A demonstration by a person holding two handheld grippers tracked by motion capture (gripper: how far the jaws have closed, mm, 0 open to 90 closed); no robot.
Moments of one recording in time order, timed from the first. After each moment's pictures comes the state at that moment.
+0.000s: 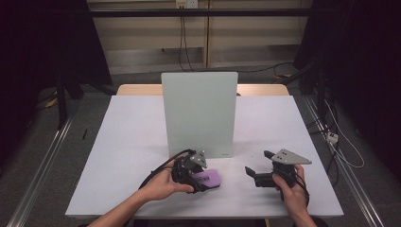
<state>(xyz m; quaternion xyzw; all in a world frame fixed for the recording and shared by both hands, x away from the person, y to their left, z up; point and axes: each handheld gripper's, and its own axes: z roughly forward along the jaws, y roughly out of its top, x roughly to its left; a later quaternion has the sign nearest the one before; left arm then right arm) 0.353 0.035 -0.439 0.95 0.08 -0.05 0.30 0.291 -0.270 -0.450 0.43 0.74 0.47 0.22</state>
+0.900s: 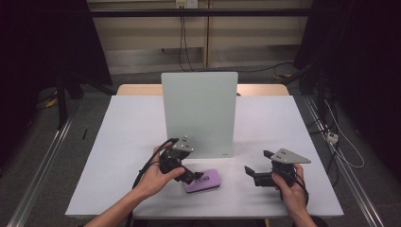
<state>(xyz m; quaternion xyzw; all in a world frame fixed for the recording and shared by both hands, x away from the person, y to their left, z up) 0.367 0.070 -0.415 0.91 0.19 0.03 0.37 0.293 -0.269 -0.450 0.43 0.74 0.46 0.22</state>
